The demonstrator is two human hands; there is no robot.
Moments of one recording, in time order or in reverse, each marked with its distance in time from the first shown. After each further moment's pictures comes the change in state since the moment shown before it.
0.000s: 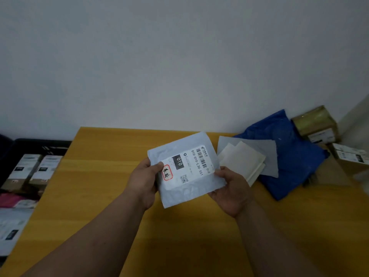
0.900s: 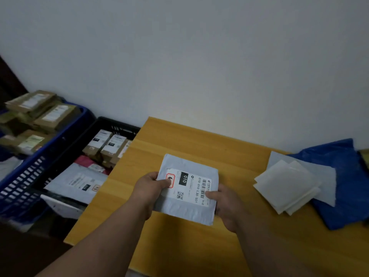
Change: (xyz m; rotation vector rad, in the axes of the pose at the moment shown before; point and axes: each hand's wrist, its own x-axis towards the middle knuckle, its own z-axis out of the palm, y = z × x) left_hand -0.083 0.000 -0.157 0.190 0.255 0.009; right_hand -0.007 0.135 0.072 -0.807 -0.049 0.047
